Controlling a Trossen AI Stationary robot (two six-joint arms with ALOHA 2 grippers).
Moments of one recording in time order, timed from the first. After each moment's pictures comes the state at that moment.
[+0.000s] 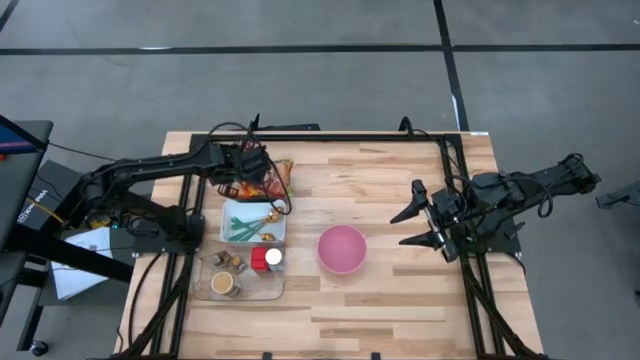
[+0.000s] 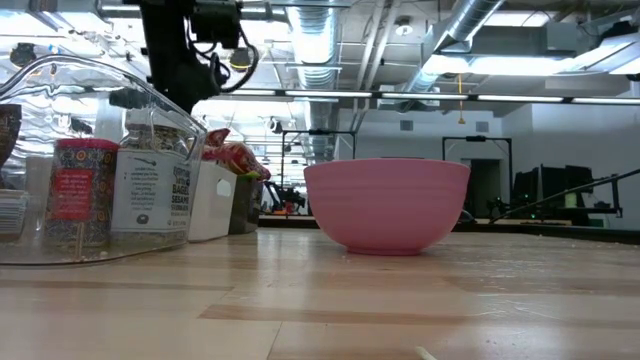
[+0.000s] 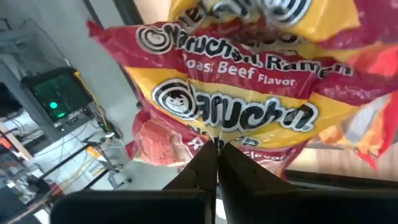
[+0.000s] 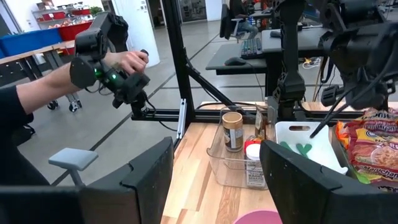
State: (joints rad) left arm 0.34 1.33 1.05 -1.06 -0.65 0.78; right arm 0.34 0.82 0.91 -0.22 0.04 0.15
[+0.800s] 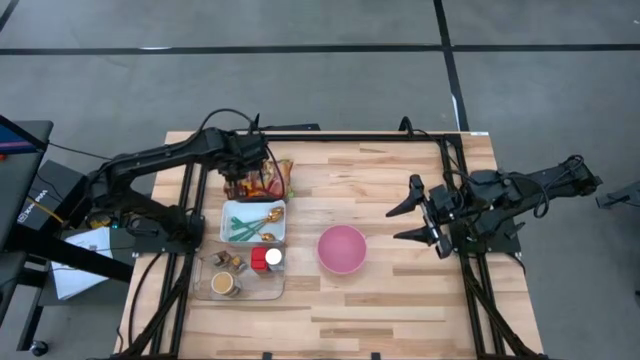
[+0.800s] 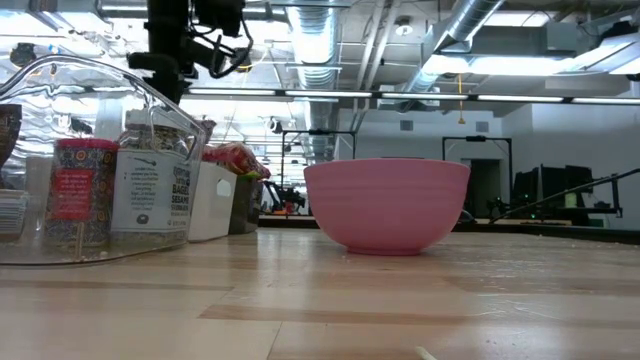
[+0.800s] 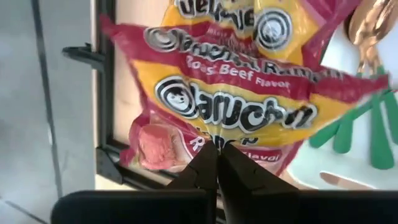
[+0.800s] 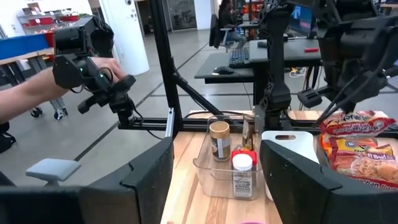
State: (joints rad) left arm 0.40 1.37 1.25 -1.34 -0.38 0.22; right arm 0.30 0.84 0.91 -0.17 0.05 0.12
